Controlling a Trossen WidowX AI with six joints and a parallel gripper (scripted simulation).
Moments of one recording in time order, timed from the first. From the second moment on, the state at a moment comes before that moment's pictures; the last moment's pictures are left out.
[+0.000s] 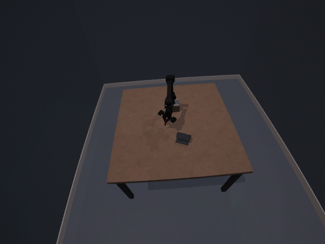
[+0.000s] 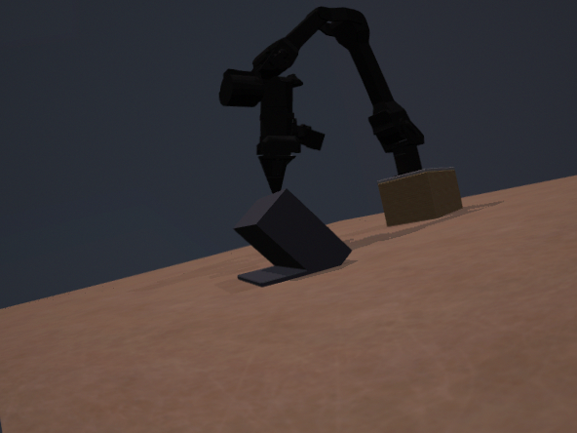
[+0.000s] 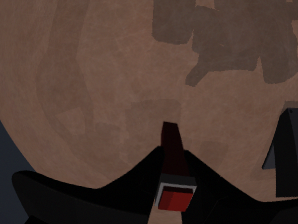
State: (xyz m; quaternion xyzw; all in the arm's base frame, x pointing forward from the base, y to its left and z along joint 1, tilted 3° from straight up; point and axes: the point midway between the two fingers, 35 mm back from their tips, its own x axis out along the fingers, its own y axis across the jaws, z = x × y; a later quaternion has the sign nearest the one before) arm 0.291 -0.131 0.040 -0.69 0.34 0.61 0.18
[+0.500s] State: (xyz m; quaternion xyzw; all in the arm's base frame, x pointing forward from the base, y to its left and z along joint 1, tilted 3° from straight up) arm 0.301 -0.116 0.038 -0.71 0.34 0.59 0.16
